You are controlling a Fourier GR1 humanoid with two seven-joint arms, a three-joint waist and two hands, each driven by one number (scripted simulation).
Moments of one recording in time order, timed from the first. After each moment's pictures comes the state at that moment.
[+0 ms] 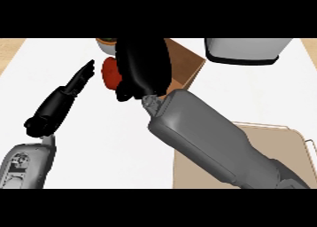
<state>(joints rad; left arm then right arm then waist) -0.28 0.21 0.02 -1.52 -0.16 -0.26 -0.06 -1.07 0.00 0.53 -1.23 0.87 -0.11 0.80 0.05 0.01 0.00</state>
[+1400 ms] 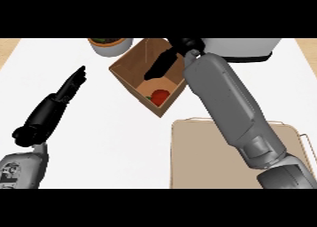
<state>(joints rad) -0.21 0.22 0.05 -1.55 -0.16 -0.27 -0.08 -1.16 -0.03 0.10 -0.76 0.44 0.10 0.17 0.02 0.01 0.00</state>
